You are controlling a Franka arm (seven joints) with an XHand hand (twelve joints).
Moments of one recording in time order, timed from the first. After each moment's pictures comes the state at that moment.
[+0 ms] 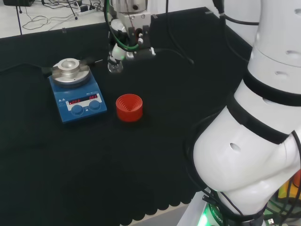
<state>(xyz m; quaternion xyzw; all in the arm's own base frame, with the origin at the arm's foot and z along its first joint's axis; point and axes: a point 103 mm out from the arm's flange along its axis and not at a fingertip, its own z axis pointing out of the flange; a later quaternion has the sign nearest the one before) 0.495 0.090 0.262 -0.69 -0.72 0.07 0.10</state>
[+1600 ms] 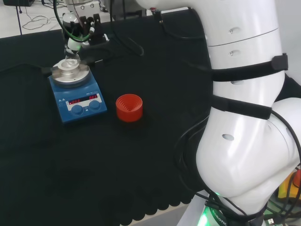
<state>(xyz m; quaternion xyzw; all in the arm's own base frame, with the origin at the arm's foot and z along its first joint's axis) 0.617 0.202 0.247 -0.62 -0.78 0.09 0.10</state>
